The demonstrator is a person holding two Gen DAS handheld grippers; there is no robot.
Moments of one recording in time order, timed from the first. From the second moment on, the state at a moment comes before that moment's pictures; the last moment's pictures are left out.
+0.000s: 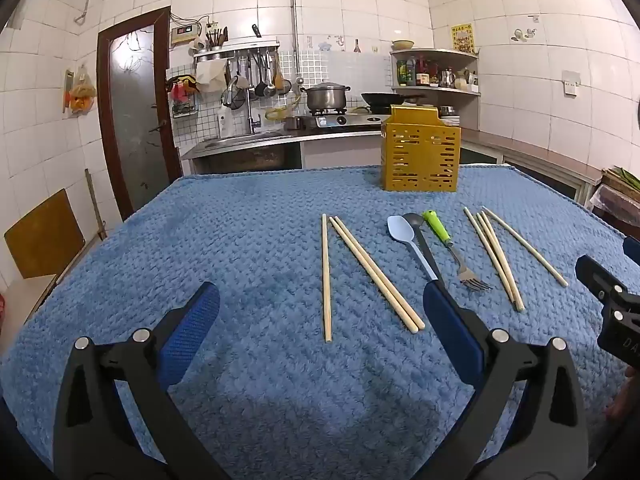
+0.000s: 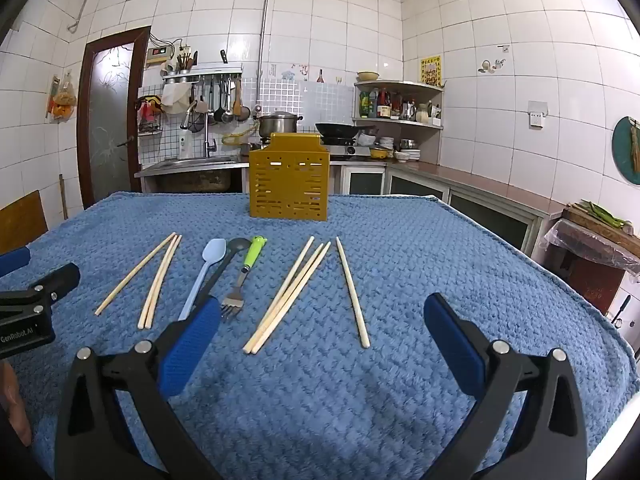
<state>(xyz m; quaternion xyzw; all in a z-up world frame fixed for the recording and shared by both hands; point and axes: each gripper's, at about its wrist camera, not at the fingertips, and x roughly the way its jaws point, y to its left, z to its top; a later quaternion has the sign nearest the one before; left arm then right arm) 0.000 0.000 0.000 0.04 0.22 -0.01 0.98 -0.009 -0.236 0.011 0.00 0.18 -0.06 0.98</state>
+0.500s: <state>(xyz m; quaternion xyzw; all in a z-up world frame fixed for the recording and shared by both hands) 0.003 0.001 -0.001 0.04 0.22 -0.01 0.98 -0.008 -0.235 0.010 0.00 0.18 -0.06 0.98</state>
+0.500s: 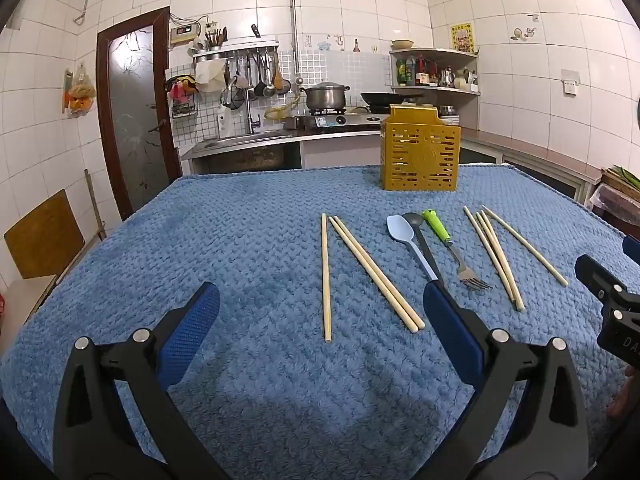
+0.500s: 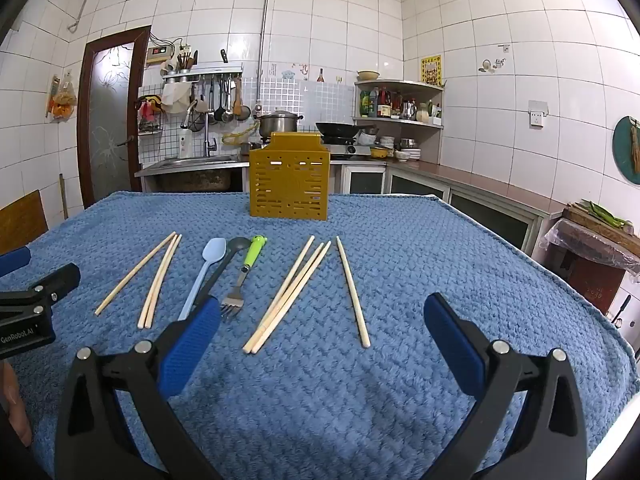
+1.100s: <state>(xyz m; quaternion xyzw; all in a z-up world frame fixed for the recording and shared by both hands) 0.003 0.000 -0.001 0.04 0.22 -0.01 0.98 -0.006 -0.235 0.009 0.00 0.18 -0.06 0.98</state>
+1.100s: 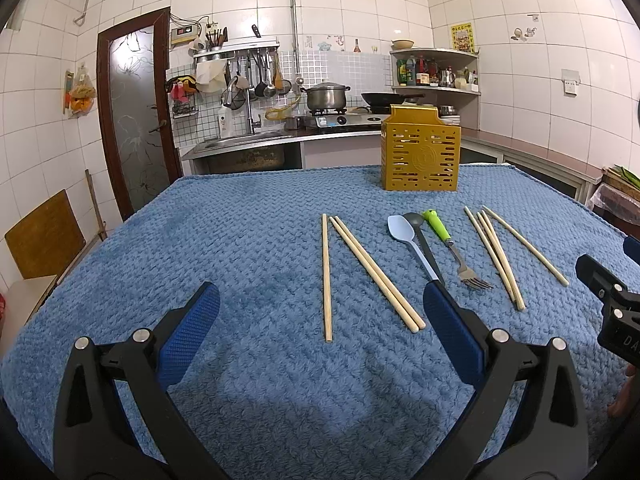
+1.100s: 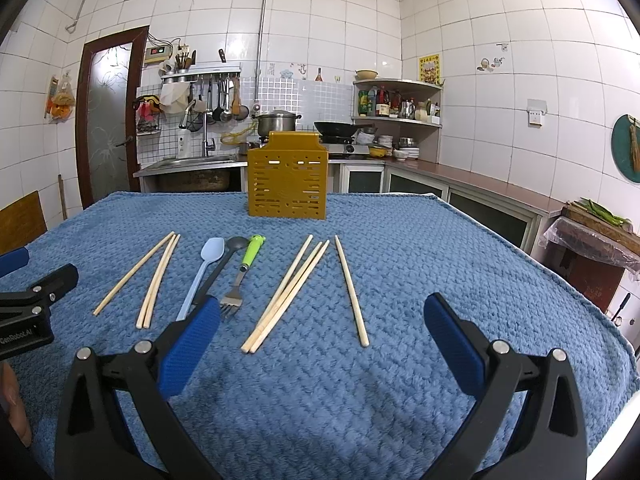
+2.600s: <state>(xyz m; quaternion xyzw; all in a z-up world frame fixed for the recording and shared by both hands) 0.003 0.000 -0.001 0.04 0.22 -0.01 0.98 -0.006 -0.234 0.006 0.00 0.18 -0.06 0.98</state>
